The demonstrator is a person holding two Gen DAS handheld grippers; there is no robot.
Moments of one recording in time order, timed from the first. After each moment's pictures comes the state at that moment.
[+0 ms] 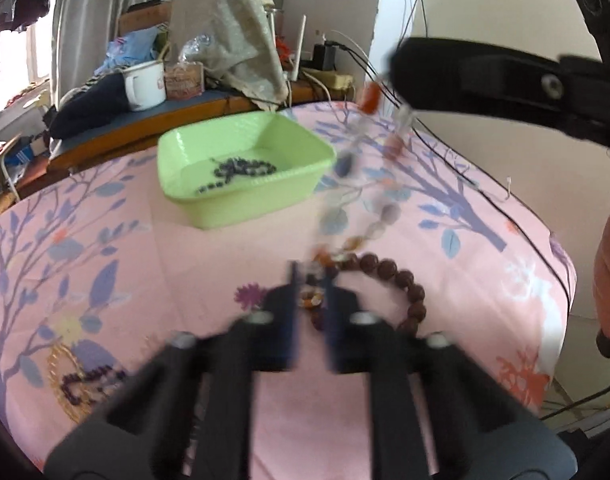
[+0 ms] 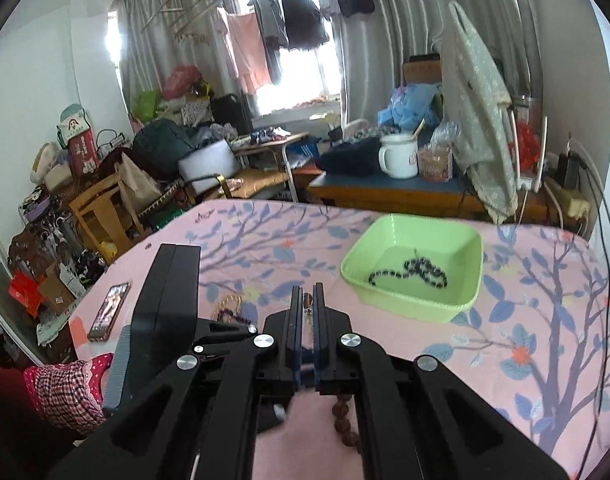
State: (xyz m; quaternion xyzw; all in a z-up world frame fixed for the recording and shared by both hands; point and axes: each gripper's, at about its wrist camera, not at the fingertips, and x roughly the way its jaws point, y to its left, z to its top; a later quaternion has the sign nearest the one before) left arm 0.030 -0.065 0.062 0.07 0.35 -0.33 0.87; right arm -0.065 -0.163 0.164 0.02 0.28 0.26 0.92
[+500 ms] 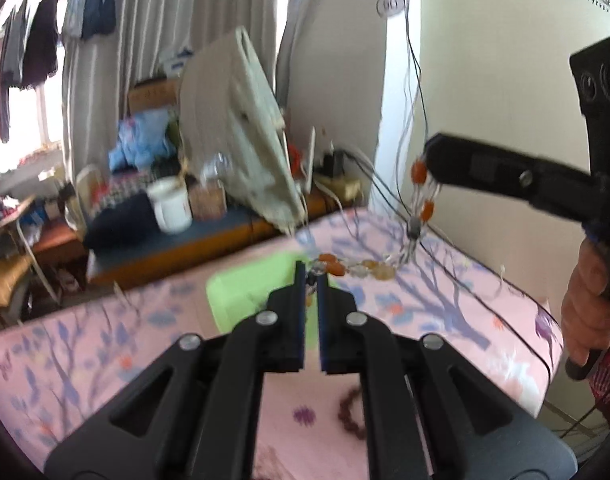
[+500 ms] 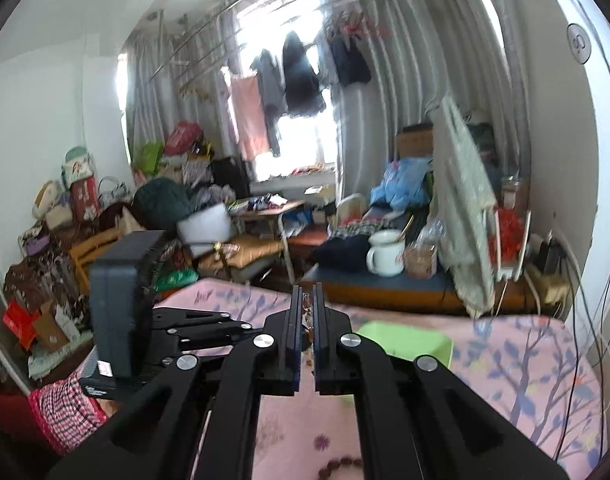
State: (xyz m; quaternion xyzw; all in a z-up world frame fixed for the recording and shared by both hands) left arm 0.065 -0.055 0.206 0.07 0.24 -0.32 0.91; right arm -0.044 -0.189 0.267 0.04 0.17 0.25 0.95
